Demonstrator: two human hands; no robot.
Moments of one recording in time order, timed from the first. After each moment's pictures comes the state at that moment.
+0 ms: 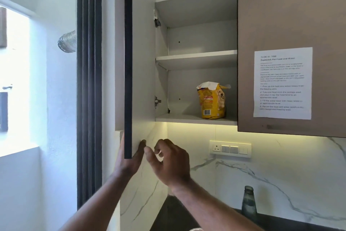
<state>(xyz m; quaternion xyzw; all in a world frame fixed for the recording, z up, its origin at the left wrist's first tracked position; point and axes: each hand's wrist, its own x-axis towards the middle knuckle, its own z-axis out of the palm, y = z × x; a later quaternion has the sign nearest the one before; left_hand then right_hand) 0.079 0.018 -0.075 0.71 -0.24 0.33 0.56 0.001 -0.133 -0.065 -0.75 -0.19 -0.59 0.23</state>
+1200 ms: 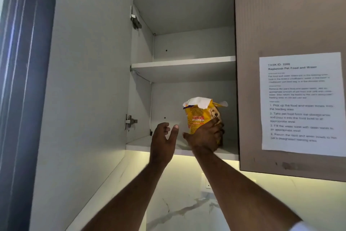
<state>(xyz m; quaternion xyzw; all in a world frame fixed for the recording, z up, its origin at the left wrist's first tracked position) 0.262 -0.222 0.028 0.68 -0.23 0.38 0.59 0.237 -0.342 0.065 -0.83 0.23 -0.42 0.29</state>
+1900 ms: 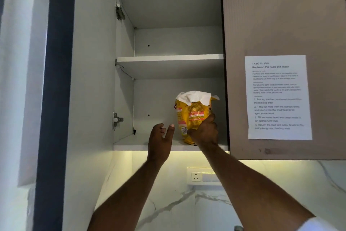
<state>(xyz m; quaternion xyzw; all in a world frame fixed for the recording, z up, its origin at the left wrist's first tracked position) 0.273 -0.220 0.024 0.68 -0.27 0.28 0.62 0.232 -0.369 0.058 -0.80 0.21 -0.48 0.31</state>
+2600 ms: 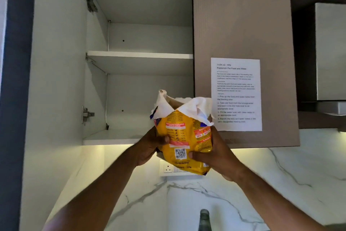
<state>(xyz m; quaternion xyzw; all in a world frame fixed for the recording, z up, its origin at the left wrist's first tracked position) 0.214 -0.234 0.025 0.52 -0.56 -0.15 0.63 0.051 -0.423 -0.003 -0.79 -0.11 -0.36 0.49</state>
